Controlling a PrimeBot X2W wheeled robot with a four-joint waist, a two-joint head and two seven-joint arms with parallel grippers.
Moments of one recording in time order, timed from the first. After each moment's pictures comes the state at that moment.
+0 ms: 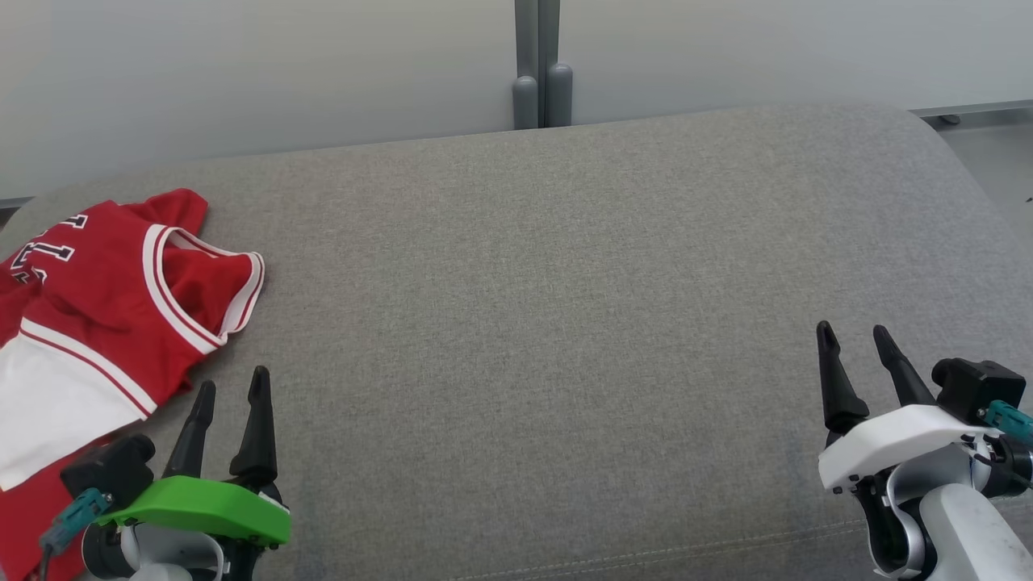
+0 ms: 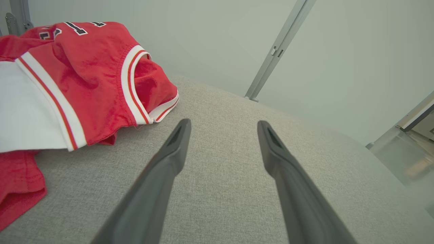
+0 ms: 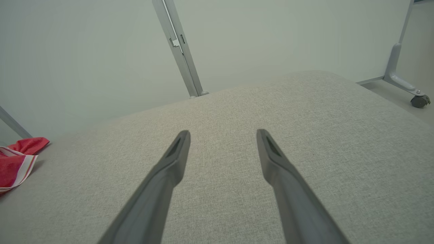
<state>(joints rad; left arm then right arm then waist) -0.04 0.05 -0.04 0.23 -0.60 -0.10 -0.16 -0.03 -0.18 0.16 0.21 0.46 -0.06 -0.16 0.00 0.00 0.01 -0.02</state>
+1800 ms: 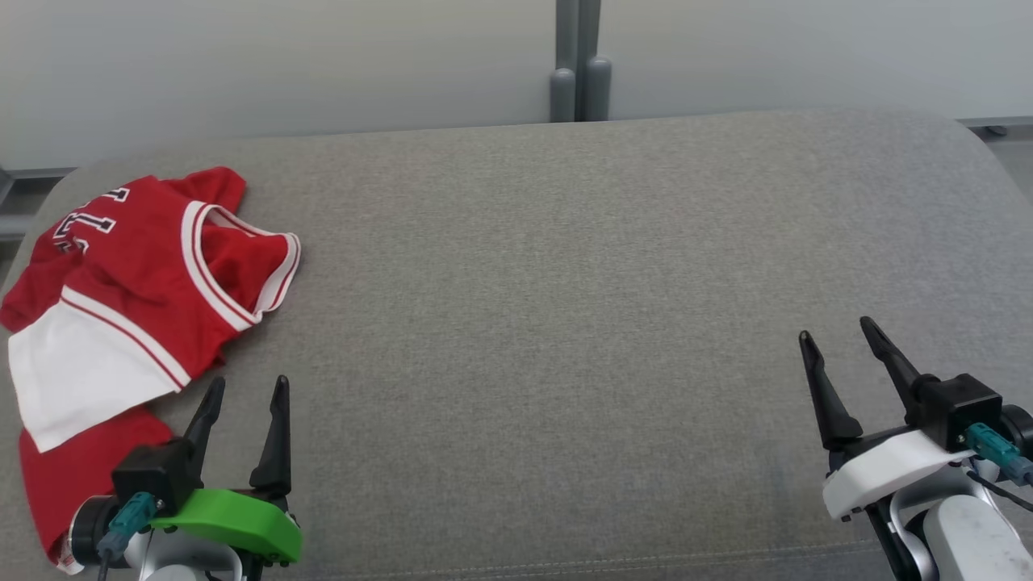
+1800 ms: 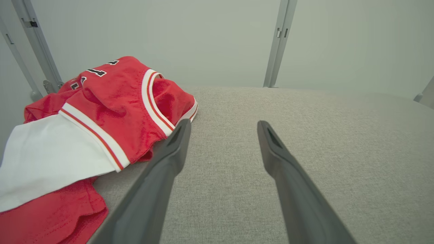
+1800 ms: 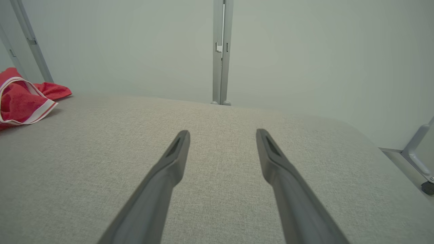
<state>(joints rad) -0.04 0.04 -0.03 0.26 -0.23 -0.12 -0.25 0.01 -0.21 0.14 0.17 0.15 0.07 -0.25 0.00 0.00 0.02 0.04</state>
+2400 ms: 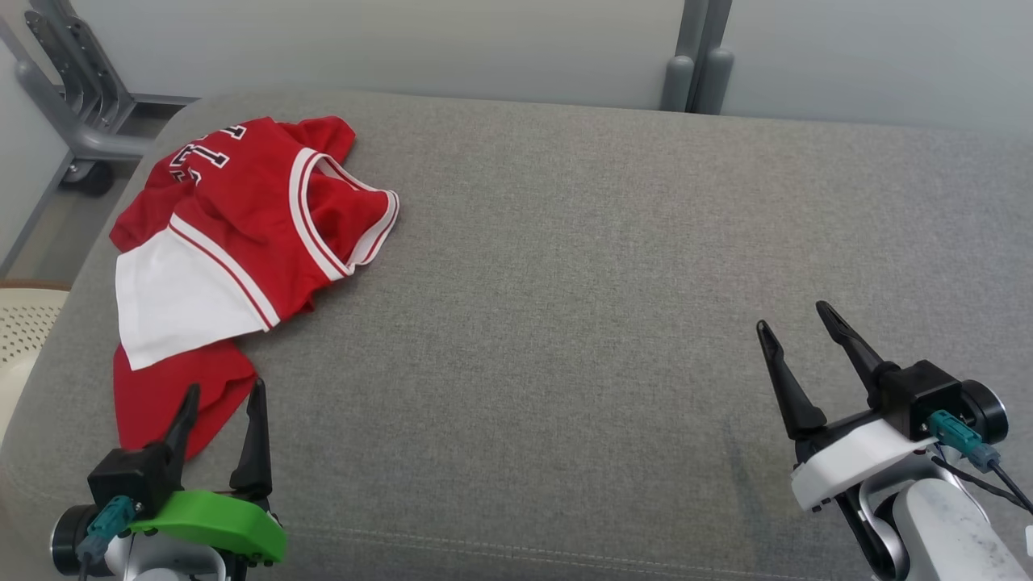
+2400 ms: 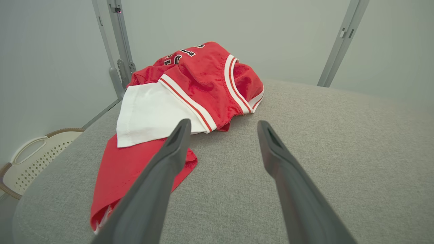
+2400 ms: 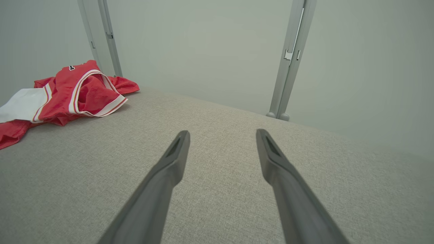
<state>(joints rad) -0.04 0.04 0.02 0.28 -0.24 -0.12 -0.25 -0.04 -0.18 0.19 0.17 0.11 0.10 -0.25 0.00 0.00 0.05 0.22</state>
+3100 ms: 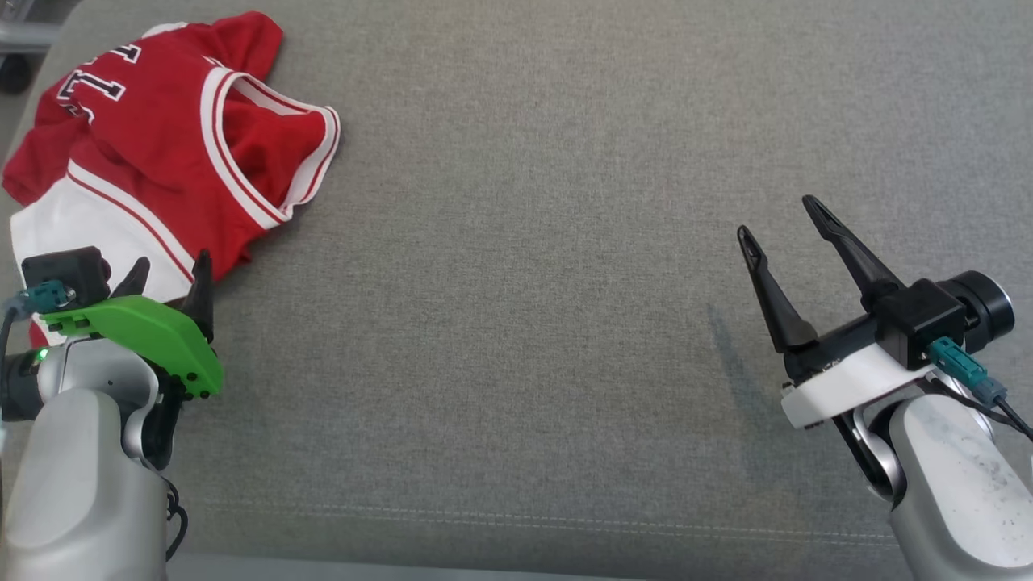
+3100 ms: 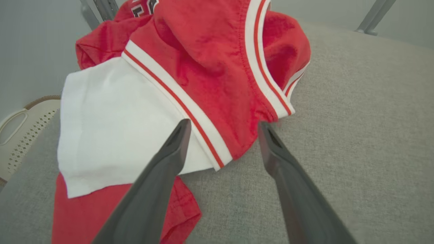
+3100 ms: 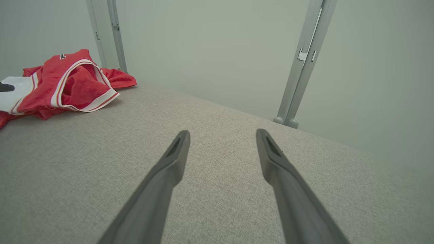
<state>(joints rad) -0.46 0.12 0.04 0.54 -0.30 -0.12 0.06 -0.18 -0.22 0.24 0.09 0.05 0.11 -0.25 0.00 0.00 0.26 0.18</state>
